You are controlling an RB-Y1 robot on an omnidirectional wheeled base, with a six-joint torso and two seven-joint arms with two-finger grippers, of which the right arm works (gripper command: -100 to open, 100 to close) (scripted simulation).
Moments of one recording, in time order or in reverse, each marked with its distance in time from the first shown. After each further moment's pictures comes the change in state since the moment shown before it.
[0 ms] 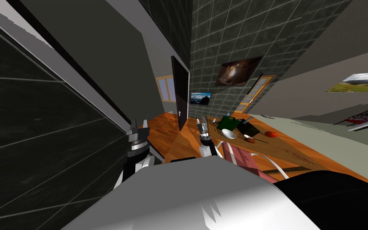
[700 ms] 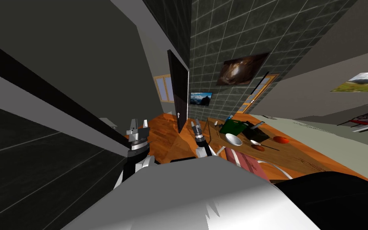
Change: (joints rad) arm -0.052 -0.025 0.112 0.123 0.002 -0.028 -0.019
